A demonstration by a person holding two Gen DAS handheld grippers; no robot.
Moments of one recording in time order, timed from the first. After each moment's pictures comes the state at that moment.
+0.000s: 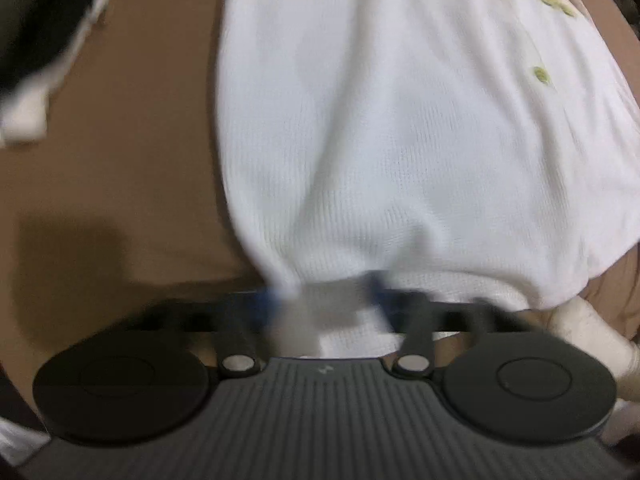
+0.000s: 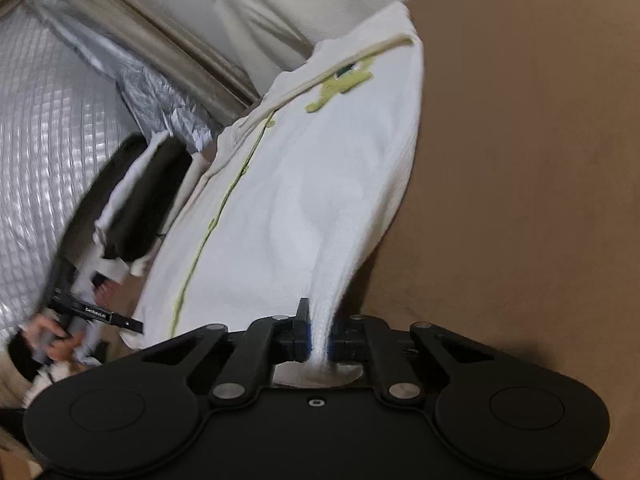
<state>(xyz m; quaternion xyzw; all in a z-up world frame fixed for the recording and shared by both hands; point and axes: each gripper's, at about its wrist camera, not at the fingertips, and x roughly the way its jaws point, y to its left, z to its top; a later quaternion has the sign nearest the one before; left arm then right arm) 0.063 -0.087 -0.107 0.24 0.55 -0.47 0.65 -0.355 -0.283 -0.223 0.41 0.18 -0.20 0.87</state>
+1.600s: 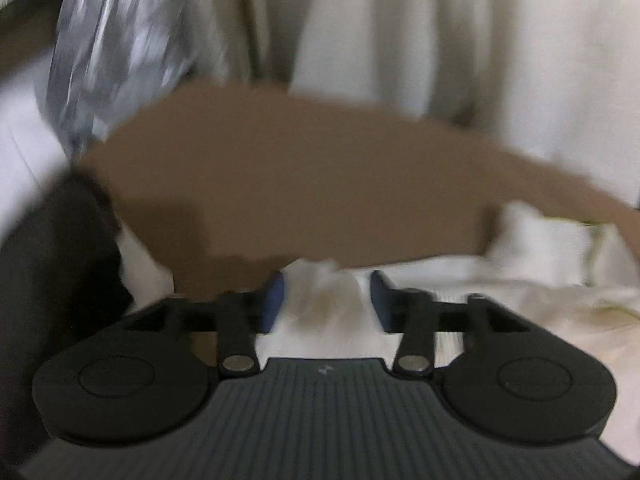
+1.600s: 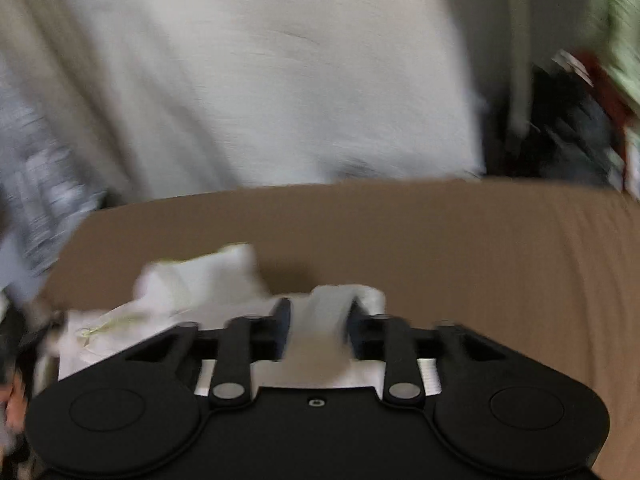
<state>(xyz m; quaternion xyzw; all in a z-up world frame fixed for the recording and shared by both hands) 0.351 -0.462 -0.079 0.11 0.42 -0.28 0.86 -0.047 -0.693 -0.049 0.35 0.30 -0.38 0.80</state>
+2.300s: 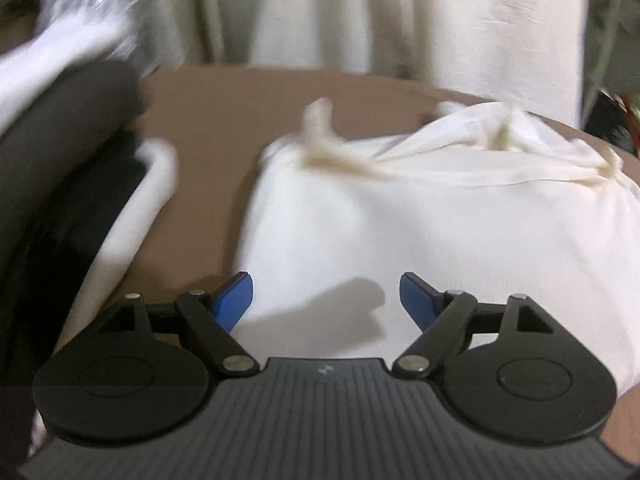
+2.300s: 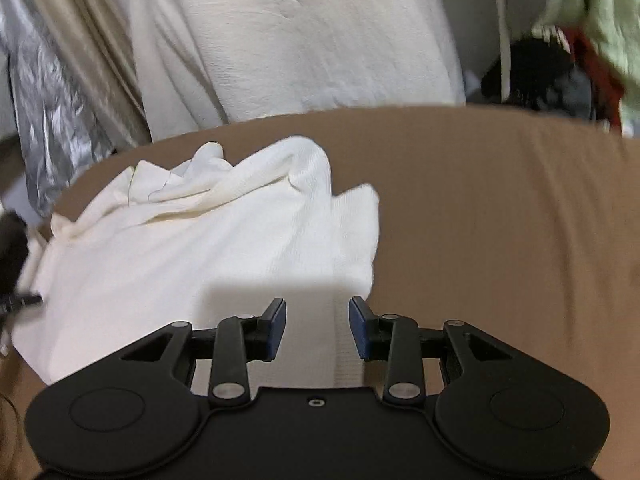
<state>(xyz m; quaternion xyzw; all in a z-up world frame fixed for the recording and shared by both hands) 0.250 -0.390 -0.106 0.17 0.34 -0.42 0.82 -0.142 -0.596 -0.109 0.29 0.31 -0.33 0.84</state>
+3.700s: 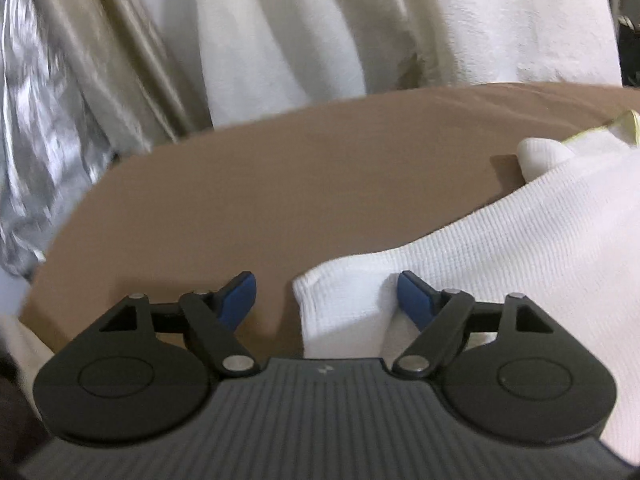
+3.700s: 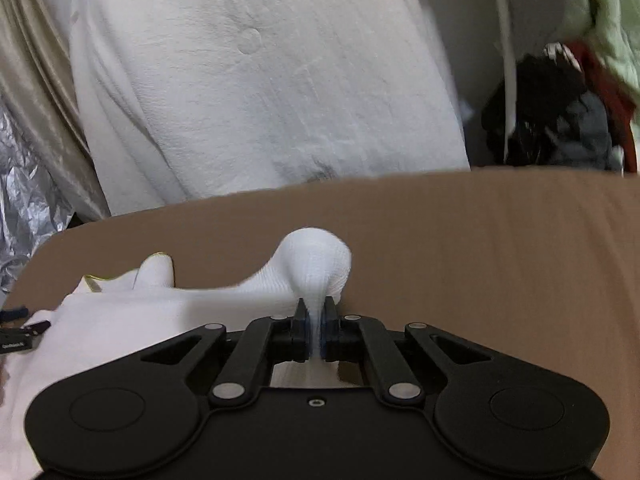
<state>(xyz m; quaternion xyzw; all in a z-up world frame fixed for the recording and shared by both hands) 0.374 -0.534 -0.138 0.27 0.33 -0.40 0.81 -0.050 -0.701 -0.127 0.32 0.25 -0.40 0.82</state>
